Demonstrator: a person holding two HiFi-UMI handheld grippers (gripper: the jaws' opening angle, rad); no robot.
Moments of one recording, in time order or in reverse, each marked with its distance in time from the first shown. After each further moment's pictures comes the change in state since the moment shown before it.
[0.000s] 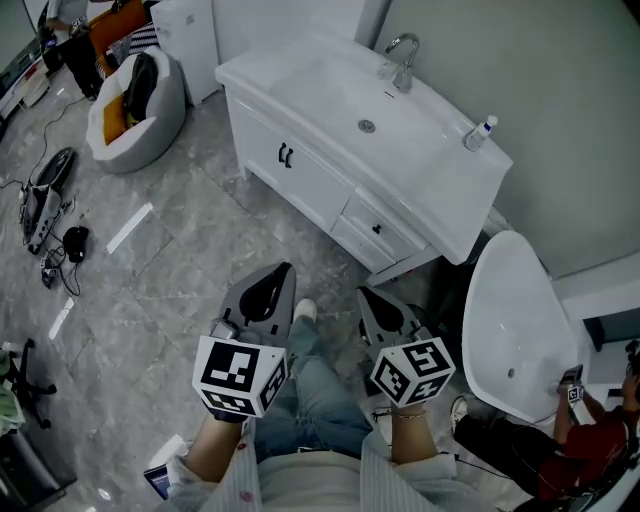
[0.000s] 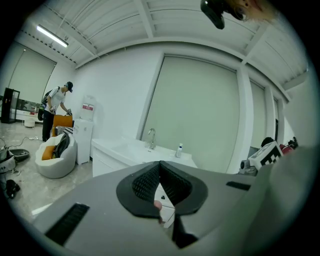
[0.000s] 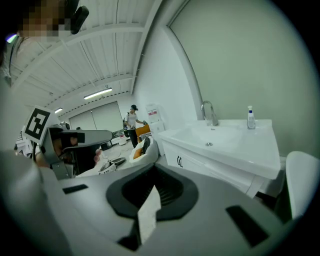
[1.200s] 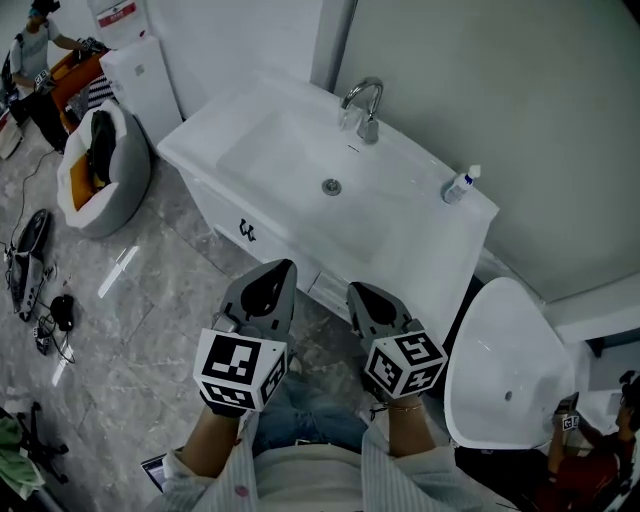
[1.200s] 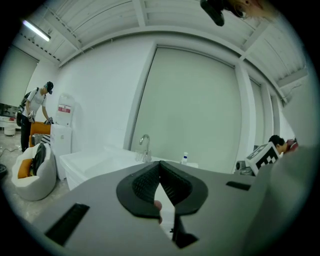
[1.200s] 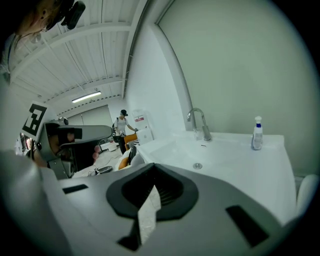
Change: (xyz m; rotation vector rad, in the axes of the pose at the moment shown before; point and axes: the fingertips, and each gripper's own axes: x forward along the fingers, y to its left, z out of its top) left arm 0.248 0.022 0.095 0.074 0.000 -0.110; right arm 0.140 -0.170 0.133 0.020 -0.041 -0.066
